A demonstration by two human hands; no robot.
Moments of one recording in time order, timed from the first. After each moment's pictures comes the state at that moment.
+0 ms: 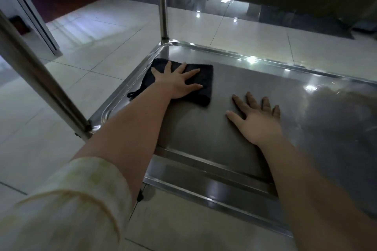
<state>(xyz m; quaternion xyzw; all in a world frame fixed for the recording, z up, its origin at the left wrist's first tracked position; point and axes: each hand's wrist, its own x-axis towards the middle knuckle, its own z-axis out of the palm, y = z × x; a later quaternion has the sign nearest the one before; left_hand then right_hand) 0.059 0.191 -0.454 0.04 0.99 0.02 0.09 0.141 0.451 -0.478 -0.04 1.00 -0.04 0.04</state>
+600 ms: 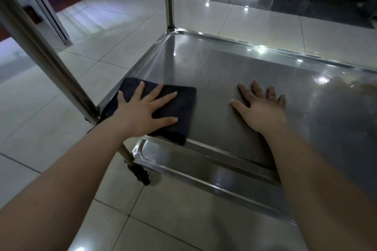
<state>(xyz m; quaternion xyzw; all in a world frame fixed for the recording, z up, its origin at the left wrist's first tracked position) 0.219 0.139 -0.455 0.01 0.99 0.06 0.13 0.142 0.453 -0.476 -0.04 1.00 -0.03 0.05</state>
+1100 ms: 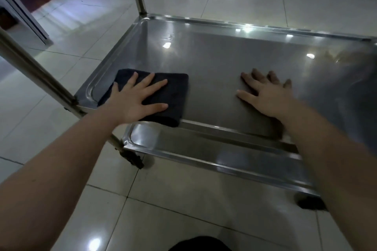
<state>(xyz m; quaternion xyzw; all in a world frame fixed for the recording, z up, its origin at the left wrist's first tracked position) 0.231 0.181 -0.452 0.06 0.99 0.07 0.14 0.186 0.548 -0.456 -0.07 0.99 -0.02 0.11</state>
